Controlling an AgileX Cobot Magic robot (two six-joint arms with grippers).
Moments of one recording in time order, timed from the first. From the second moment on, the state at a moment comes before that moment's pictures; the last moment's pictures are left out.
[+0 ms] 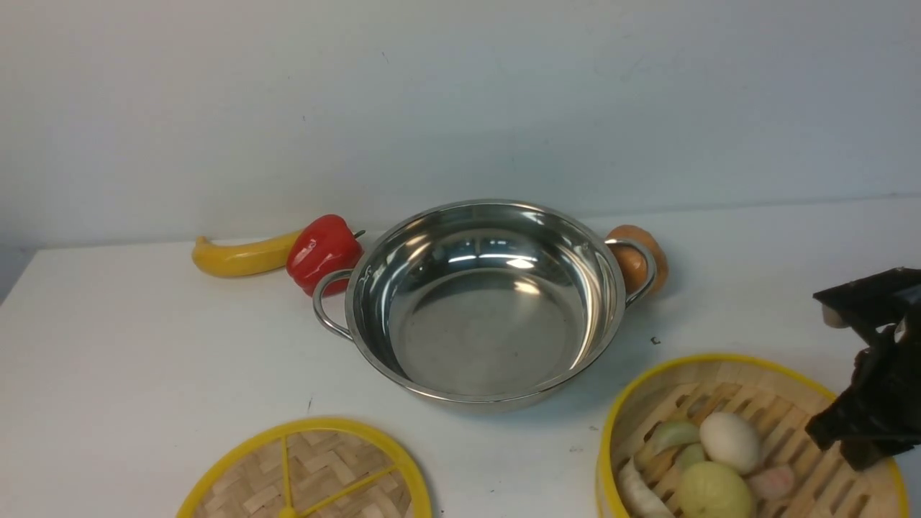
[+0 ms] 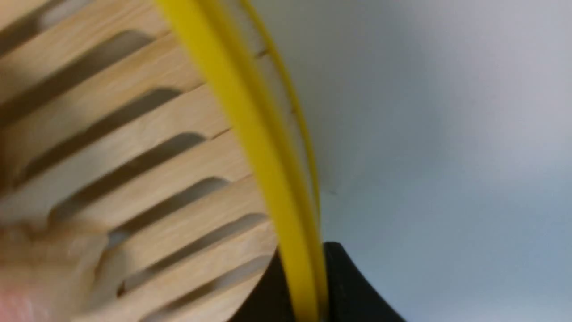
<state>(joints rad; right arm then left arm) 0.08 1.74 -0.94 0.02 0.91 -0.22 0.12 0.00 0.01 -0.02 0.34 0.08</state>
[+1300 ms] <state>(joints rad) 0.10 1.74 -1.54 0.16 1.24 -0.30 0.12 0.00 0.01 -0.02 0.34 0.08</state>
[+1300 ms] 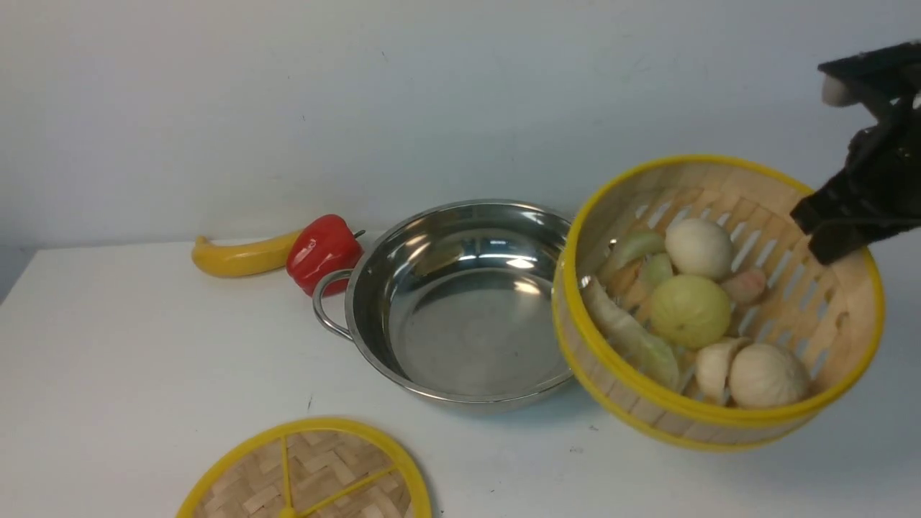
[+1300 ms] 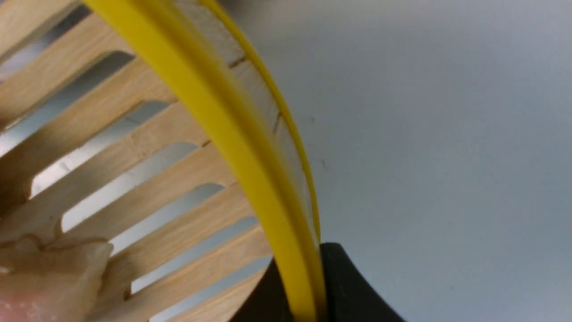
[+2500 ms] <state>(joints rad) 0.30 2.46 -2.34 0.30 1.25 -0.26 0.12 0.00 0.01 -0.02 0.34 0.08</state>
